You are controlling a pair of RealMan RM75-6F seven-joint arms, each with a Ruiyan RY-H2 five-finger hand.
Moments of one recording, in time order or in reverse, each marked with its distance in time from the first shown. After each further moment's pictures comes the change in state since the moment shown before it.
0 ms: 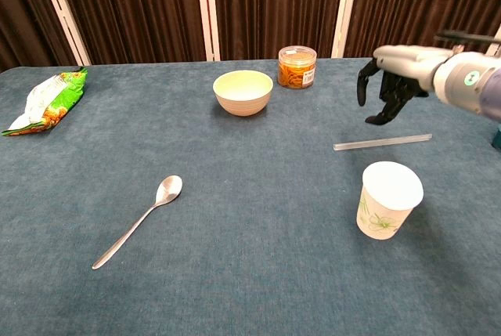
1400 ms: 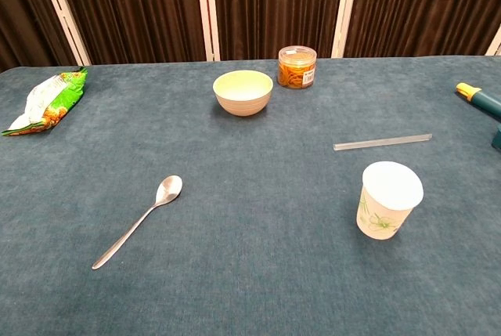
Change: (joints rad) left arm 0.017 -0.011 0.007 0.011 0.019 0.032 0.014; right arm -0.623 0.453 -0.070 -0.313 -0.603 0.460 0.660
